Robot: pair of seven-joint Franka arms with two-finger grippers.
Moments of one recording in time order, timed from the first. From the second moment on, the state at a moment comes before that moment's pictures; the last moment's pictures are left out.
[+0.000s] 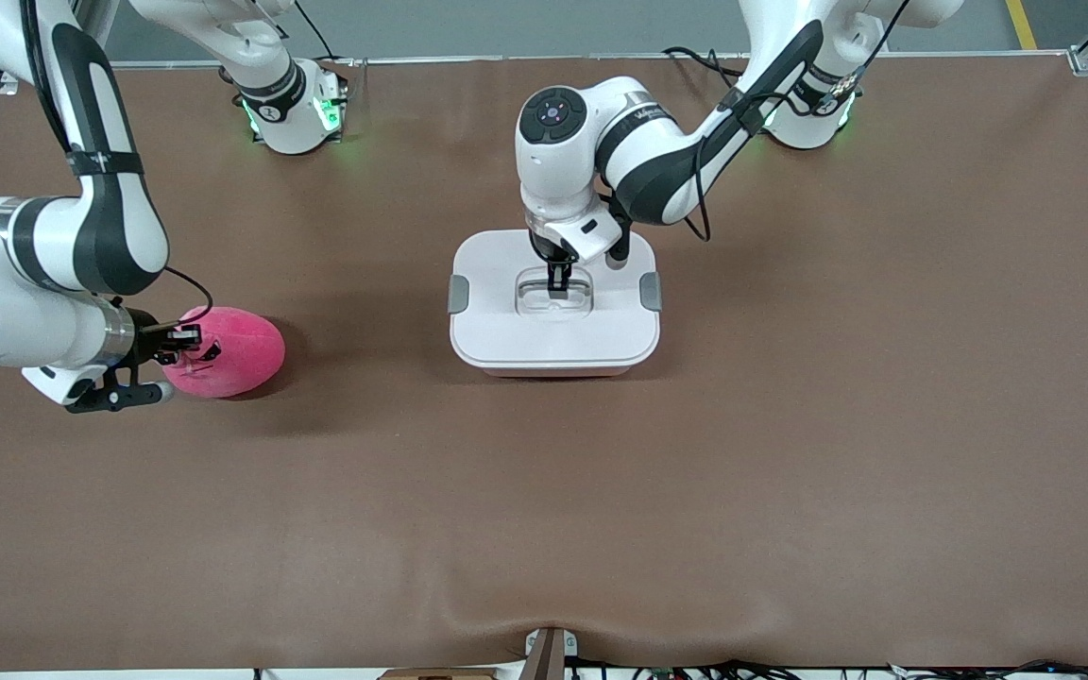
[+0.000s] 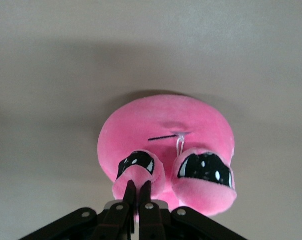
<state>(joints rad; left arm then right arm) -0.45 0.48 -0.50 -1.67 0.31 2.10 -2.56 0.09 0.30 -0.12 -1.79 0.03 1.80 -0.17</state>
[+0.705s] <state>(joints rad) -0.45 0.49 -0.50 -1.66 0.31 2.12 -2.56 0.16 0.26 -0.10 -1.61 0.00 1.65 -0.25</state>
